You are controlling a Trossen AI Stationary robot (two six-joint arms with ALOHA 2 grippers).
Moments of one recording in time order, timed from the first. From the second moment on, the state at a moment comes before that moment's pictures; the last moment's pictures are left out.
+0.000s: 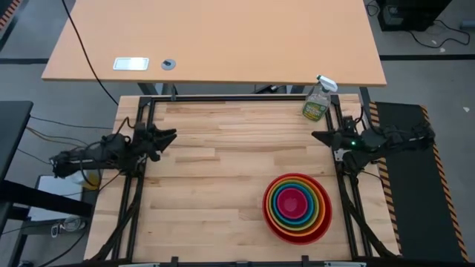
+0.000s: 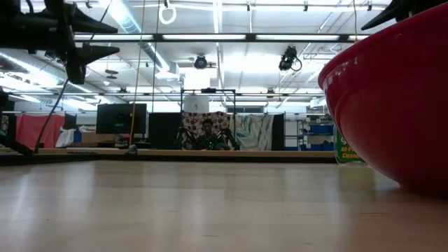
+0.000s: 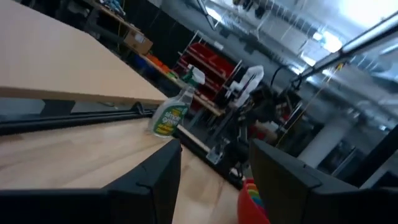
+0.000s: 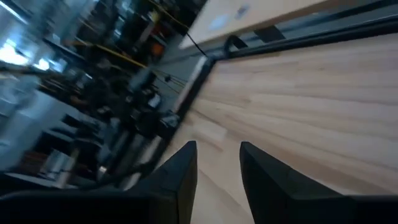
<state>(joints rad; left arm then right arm) 0.03 0.02 0.19 -0.01 -0.35 -0.58 0.26 0.30 0.63 -0.67 0.61 1.12</state>
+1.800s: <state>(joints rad) 0.03 0.02 0.16 -0.39 -0.54 -0.10 0.25 0.04 0.01 0.07 0.51 -0.16</state>
